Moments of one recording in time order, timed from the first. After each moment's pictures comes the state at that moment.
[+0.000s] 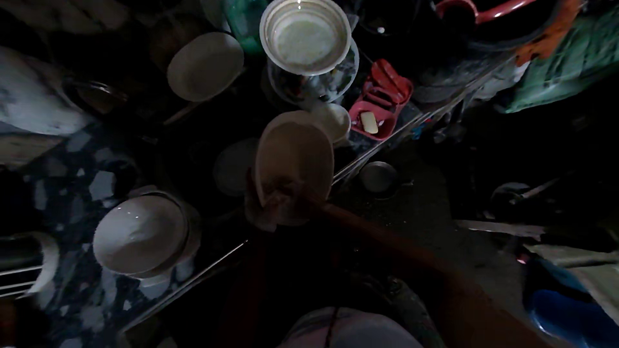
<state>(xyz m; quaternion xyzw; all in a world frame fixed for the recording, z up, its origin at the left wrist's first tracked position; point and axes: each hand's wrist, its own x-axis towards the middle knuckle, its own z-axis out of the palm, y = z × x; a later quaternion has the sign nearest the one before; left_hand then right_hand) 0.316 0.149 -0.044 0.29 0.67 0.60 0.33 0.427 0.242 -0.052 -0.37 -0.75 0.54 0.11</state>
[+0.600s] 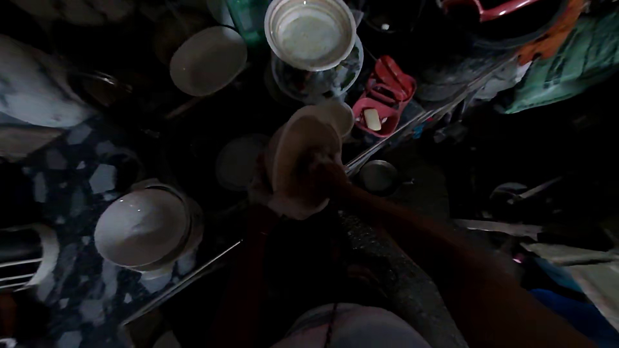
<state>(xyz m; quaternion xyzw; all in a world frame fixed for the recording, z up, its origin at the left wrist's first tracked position) 0.300 0.154 -0.010 0.47 0.76 0.35 0.27 0.450 0.284 -0.055 -0.43 -0.86 0.28 -0.04</state>
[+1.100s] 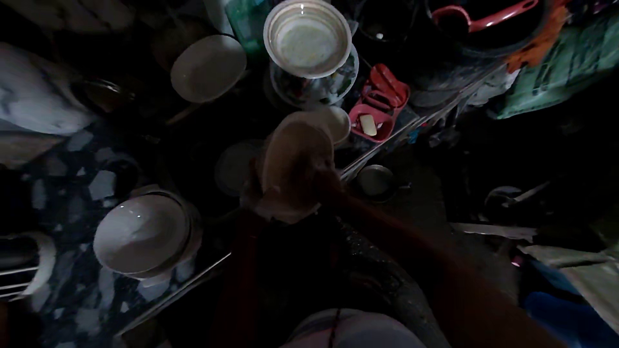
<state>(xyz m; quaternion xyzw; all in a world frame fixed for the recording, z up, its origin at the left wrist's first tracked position) 0.288 0.152 -0.003 0.42 0.76 0.38 0.33 0.443 0.271 -0.067 -0.47 -0.84 0.26 0.02</state>
